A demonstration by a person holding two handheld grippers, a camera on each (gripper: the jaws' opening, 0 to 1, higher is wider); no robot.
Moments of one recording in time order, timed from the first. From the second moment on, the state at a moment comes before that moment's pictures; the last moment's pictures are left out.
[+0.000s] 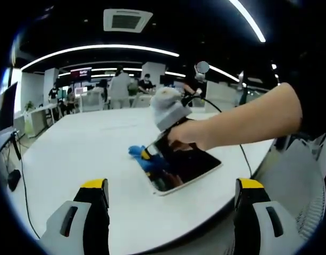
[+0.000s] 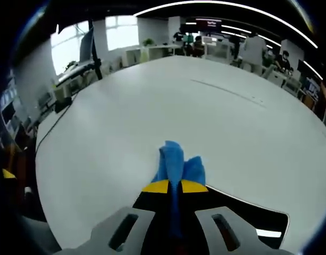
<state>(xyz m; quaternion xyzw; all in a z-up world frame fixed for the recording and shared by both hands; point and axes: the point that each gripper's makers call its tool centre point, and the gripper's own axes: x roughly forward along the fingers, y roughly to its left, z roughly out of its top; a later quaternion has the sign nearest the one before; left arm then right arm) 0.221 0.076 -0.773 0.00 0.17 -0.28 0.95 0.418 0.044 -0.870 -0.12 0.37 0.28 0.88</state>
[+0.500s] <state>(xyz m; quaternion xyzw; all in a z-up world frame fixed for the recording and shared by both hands) 0.222 0.076 -0.774 0.00 0.17 -0.28 0.95 0.412 0.046 -0.871 -0.13 0.37 0.29 0.87</state>
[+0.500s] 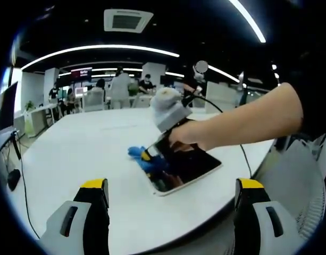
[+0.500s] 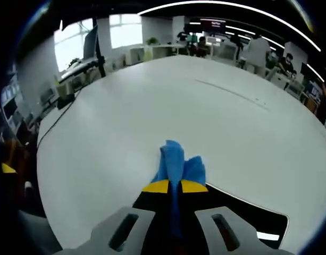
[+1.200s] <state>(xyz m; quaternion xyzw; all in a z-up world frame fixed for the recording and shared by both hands) 0.222 0.076 -0.774 0.00 0.17 -0.27 0.95 0.385 0.053 -0.870 -0.15 0.36 0.33 0.86</state>
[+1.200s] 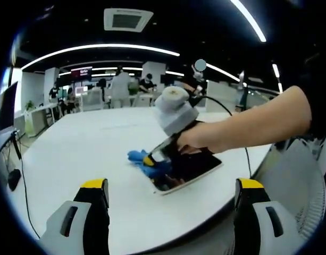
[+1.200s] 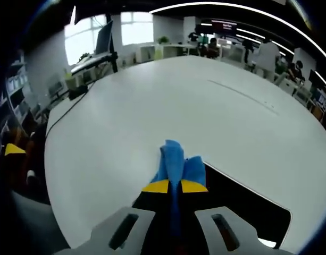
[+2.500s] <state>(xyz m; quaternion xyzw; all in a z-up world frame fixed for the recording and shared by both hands) 0.222 0.077 -0.774 0.00 0.17 -0.27 0.95 0.374 0.052 -0.872 -0.17 0.36 0.35 0.85</state>
